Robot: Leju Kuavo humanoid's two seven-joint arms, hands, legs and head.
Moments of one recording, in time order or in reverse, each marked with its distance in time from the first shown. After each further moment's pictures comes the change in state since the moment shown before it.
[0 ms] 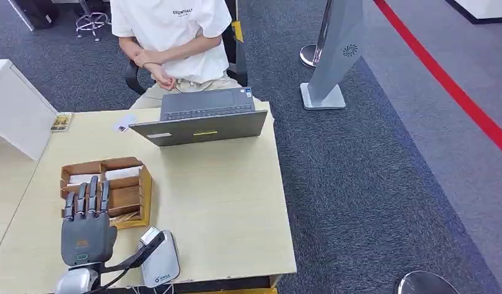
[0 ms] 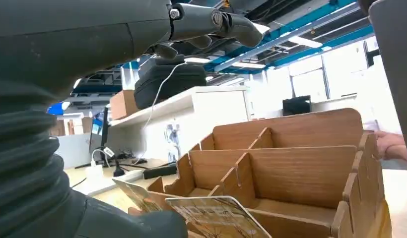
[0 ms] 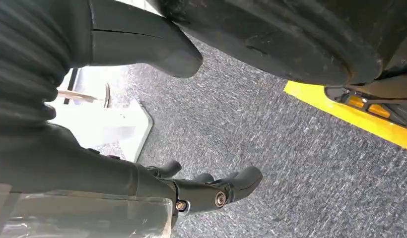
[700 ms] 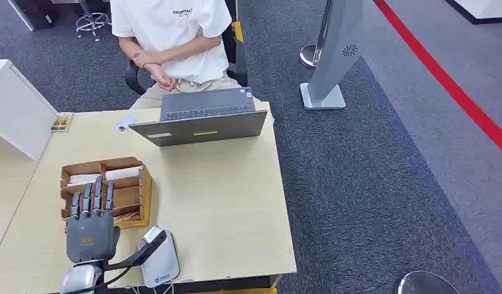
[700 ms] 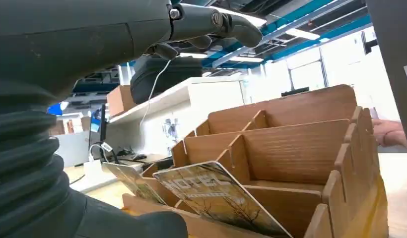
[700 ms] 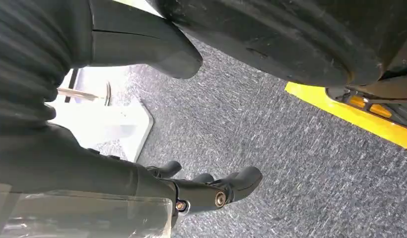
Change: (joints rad) left arm -0.030 -0.010 0.003 0.073 0.000 0.013 -0.017; right arm 0.000 0.003 0.000 0.000 0.009 0.003 0.003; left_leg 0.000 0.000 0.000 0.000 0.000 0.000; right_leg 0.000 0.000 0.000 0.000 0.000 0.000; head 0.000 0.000
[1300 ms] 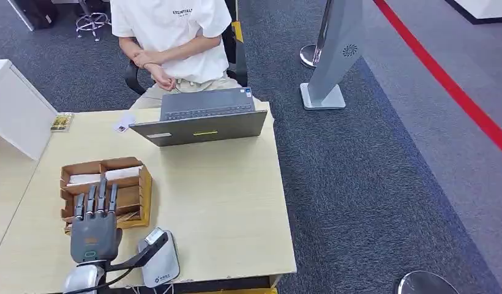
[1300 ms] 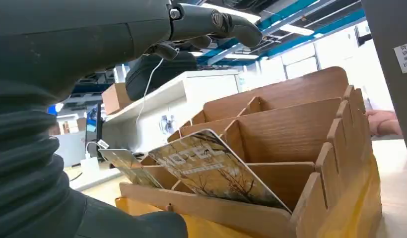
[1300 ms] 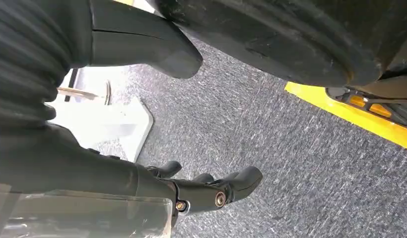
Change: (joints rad) left arm -0.008 -0.001 0.001 0.045 0.000 0.009 -0.008; right arm 0.000 0.000 0.000 0.000 0.003 0.002 0.000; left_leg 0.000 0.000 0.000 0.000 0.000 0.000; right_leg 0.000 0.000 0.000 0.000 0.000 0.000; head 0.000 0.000
